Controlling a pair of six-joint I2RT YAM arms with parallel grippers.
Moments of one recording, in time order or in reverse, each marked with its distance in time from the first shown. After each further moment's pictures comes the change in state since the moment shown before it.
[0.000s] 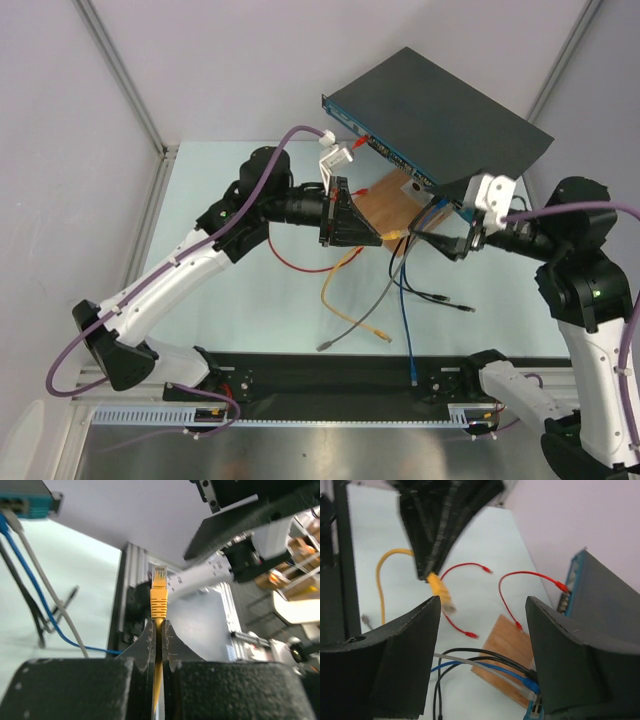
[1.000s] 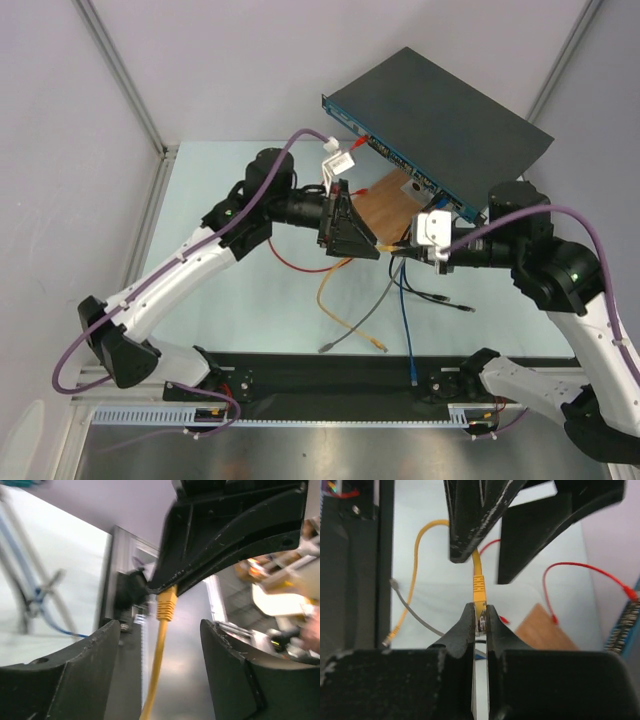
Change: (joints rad) left arm 0.026 0.033 -0.035 -0.005 0.120 -0.053; right arm 0.365 0.066 0.007 -0.309 0.218 -0.320
